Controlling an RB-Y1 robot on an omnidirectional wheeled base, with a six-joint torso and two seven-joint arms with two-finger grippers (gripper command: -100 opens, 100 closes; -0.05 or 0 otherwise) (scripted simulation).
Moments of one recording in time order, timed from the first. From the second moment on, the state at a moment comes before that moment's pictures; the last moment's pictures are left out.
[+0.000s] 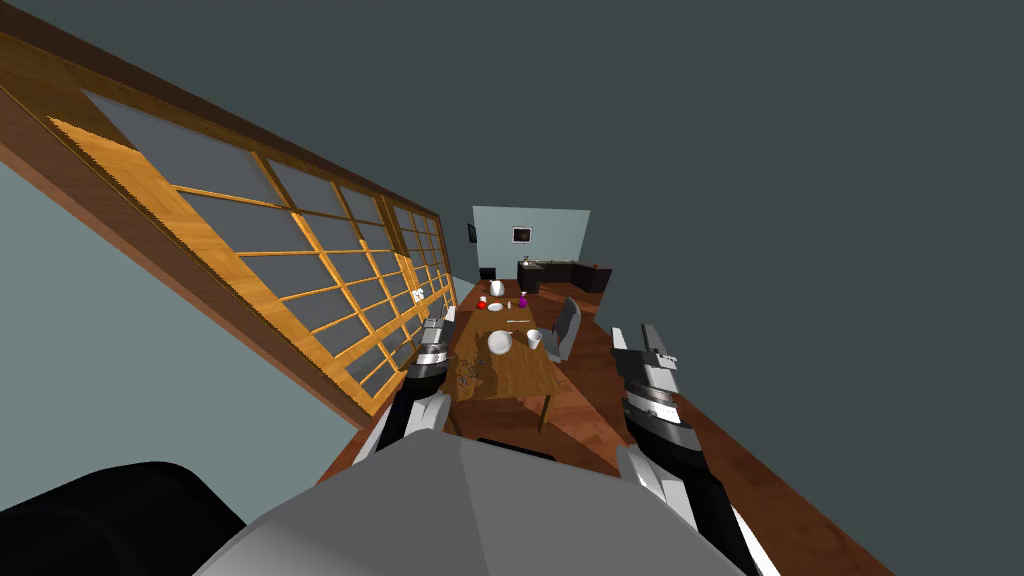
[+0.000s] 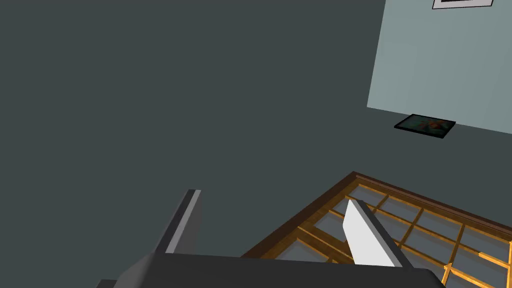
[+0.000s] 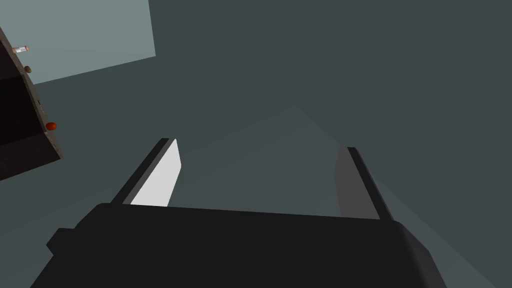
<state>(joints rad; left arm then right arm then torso) 0.47 -0.05 -0.04 -2.28 -0.02 -0.49 -0.09 0.53 -0.04 -0.01 -2.26 -0.04 -0.54 -0.11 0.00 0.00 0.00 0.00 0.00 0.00</state>
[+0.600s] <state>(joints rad) 0.46 0.08 -0.05 -2.19 -0.03 -0.51 -0.08 0.53 -0.04 -0.01 -2.26 -0.04 -0.54 -0.11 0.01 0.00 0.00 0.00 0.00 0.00</state>
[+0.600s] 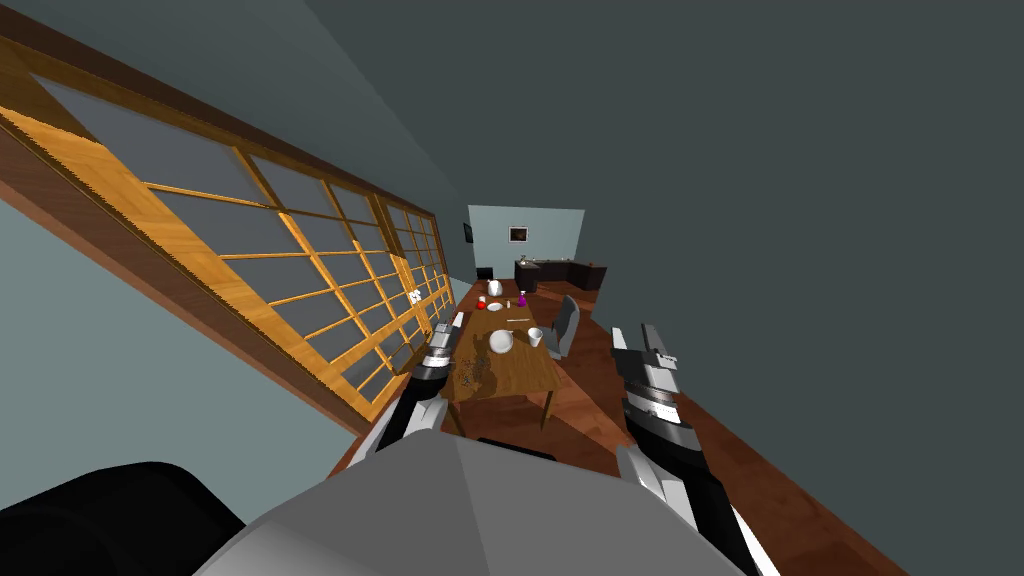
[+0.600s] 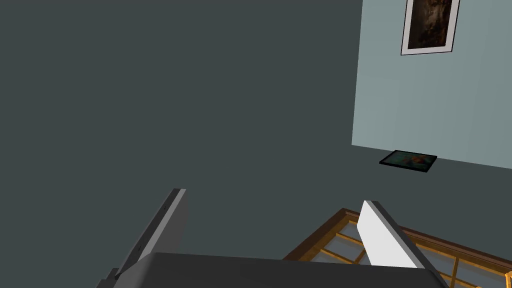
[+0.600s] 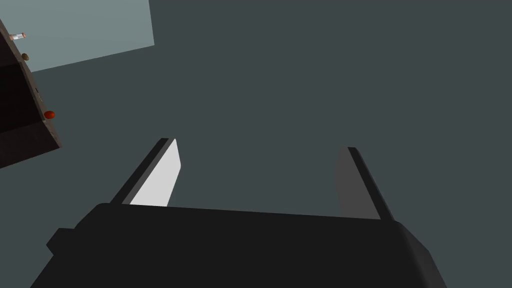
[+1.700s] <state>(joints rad) 0.38 0.17 -0.07 -1.91 -0.04 -0.59 -0.07 0.53 -0.04 -0.01 -2.26 -0.04 -0.54 -0.11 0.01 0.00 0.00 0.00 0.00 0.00</state>
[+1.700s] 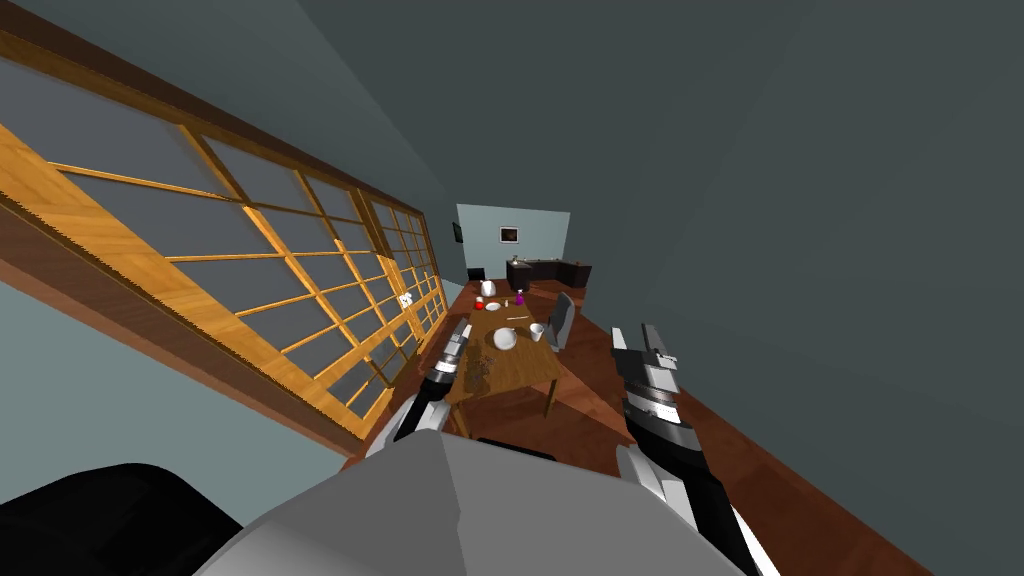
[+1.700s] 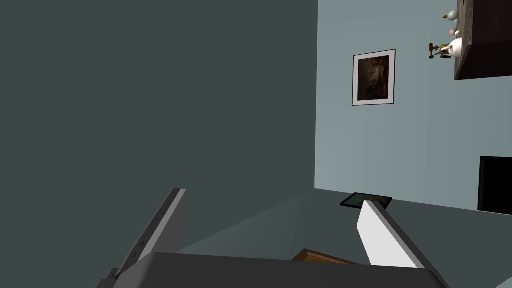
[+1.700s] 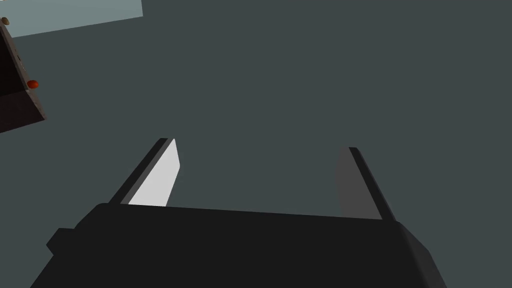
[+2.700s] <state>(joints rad) 0.32 0.20 -0.09 -1.64 -0.06 -0.66 -0.05 0.53 -0.04 -0.01 -2.26 -0.04 -0.54 -0.11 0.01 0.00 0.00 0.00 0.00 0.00</state>
